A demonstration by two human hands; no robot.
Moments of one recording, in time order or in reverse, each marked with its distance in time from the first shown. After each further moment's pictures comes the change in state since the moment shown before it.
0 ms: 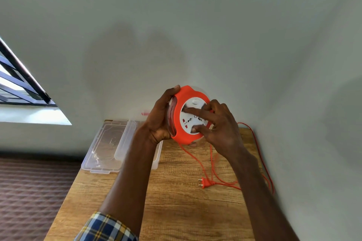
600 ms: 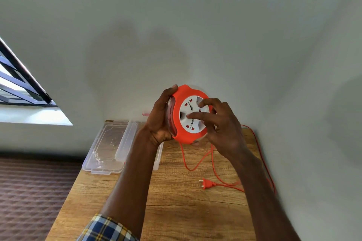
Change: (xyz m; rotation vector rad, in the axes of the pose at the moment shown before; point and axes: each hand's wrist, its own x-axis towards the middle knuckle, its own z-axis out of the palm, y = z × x) left_hand -0.003 0.001 0.004 -0.017 0.072 0.062; right_hand -0.002 -0.001 -0.005 -0.017 0.078 -0.087
